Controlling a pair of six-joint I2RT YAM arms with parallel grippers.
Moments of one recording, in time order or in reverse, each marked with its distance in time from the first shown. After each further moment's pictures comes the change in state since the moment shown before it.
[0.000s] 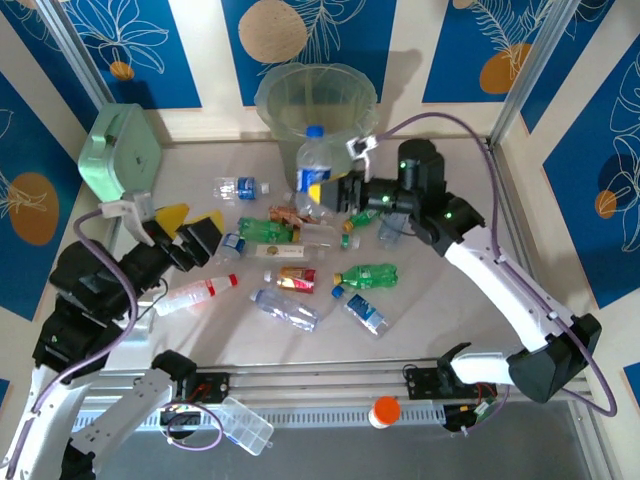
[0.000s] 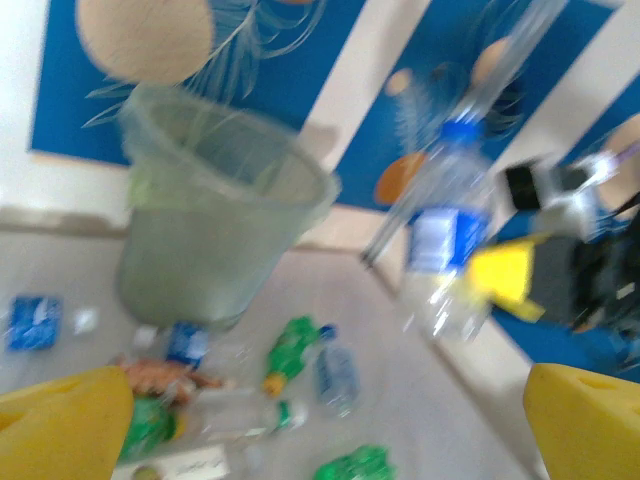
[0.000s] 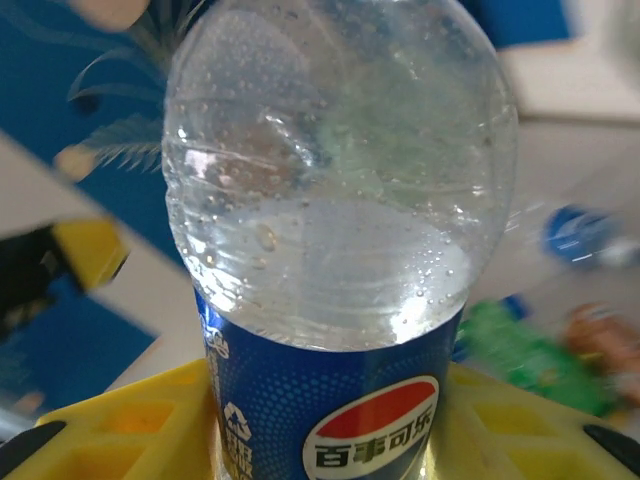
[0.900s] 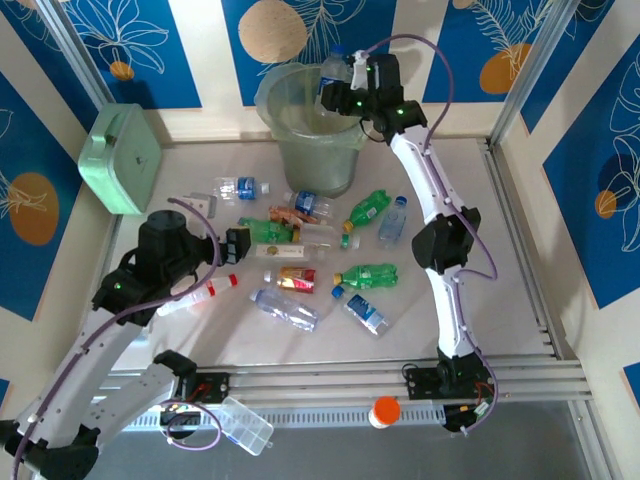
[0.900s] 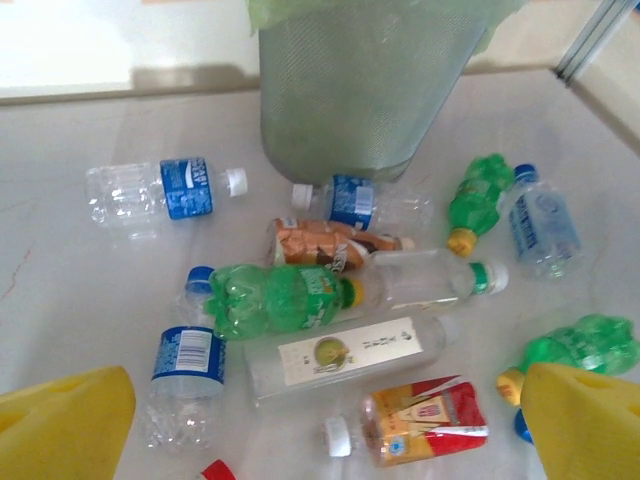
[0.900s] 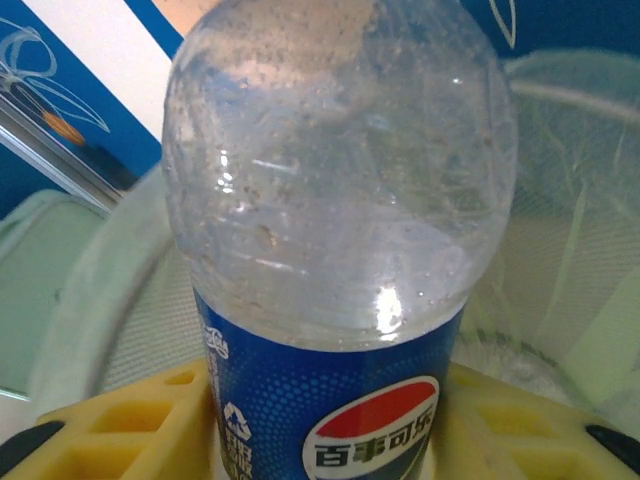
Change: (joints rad) left arm 0.000 0.174 -0.178 -0.040 -0.152 0.263; right arm -0.165 1.069 1.266 -0.374 0.307 -0.138
